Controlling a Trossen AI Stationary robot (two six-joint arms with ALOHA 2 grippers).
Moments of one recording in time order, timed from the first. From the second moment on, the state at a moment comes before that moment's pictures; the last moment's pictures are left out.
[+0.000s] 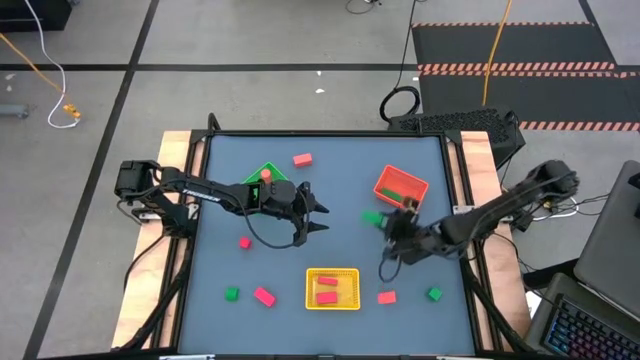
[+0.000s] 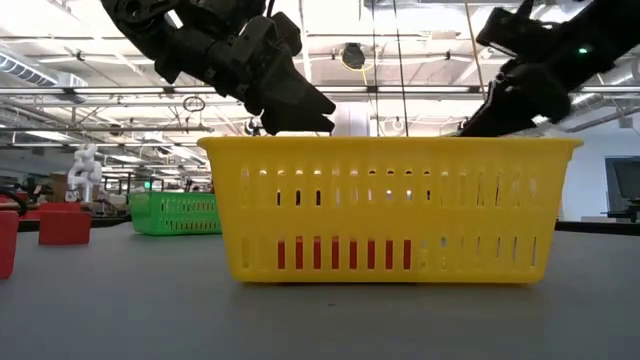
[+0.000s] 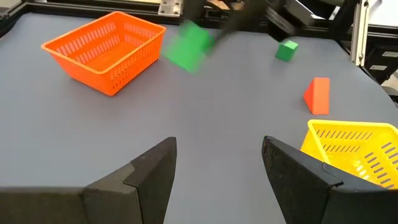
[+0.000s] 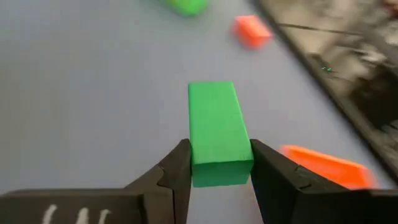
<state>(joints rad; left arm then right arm) 0.04 1.59 0.82 0.32 0.15 -0.05 0.41 1.20 0.57 -0.30 0.82 0.40</state>
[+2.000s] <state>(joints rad) 0.35 1.59 1.16 -0.45 -0.16 0.02 0.07 1.08 0.57 -0.25 0.84 0.49</state>
